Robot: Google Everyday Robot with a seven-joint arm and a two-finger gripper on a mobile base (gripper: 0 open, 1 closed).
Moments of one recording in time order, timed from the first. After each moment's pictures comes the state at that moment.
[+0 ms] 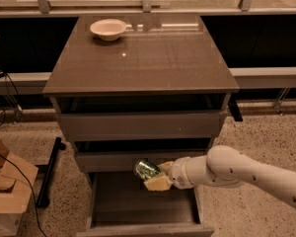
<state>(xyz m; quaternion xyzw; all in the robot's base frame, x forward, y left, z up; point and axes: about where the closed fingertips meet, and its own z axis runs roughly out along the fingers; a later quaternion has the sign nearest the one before) 0.494 -0.038 0.548 -0.39 0.81 0.33 0.30</state>
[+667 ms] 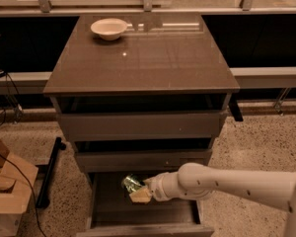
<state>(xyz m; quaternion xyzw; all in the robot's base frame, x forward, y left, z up) 0.502 0.015 0.435 -0.35 0.84 0.31 0.26</state>
